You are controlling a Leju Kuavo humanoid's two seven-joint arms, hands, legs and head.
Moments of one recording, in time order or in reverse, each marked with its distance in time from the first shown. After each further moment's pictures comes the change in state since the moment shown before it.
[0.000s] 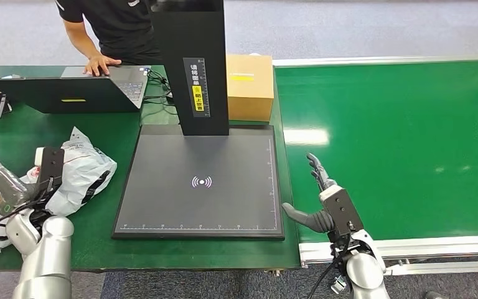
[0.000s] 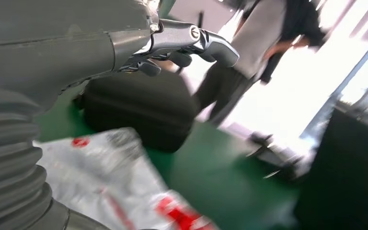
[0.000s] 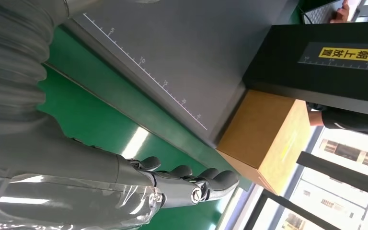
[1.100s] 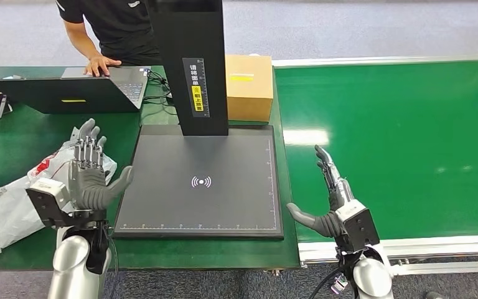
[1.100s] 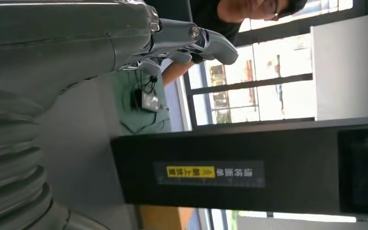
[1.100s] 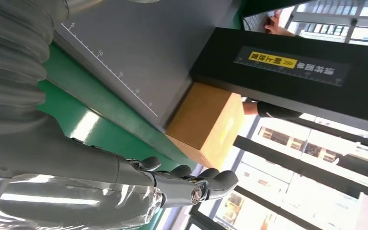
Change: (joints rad) left arm 0.251 -0.129 -0.383 -0.439 1.044 -0.779 -0.434; right arm 0.037 0.011 -0.014 -0.104 -0.018 0.020 -0.176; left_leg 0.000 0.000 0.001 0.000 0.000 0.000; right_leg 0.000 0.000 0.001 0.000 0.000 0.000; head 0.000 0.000
